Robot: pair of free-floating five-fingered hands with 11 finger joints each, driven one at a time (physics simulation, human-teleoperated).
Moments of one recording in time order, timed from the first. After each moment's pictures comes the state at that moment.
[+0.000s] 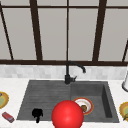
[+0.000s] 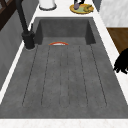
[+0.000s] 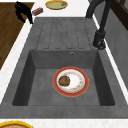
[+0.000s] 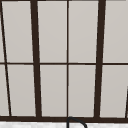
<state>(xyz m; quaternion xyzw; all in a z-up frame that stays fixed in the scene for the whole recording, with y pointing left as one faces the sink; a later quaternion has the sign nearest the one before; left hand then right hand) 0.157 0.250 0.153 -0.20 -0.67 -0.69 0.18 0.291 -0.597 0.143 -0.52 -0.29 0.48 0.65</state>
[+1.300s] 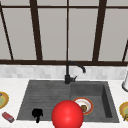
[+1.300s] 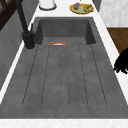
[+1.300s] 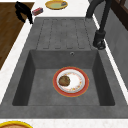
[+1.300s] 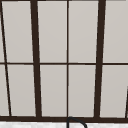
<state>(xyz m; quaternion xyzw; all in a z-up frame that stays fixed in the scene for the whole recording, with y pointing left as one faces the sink) 0.157 0.250 0.153 -0.20 -0.67 -0.69 0.18 0.293 -0.586 0.183 -0.61 -0.28 0.36 0.65</state>
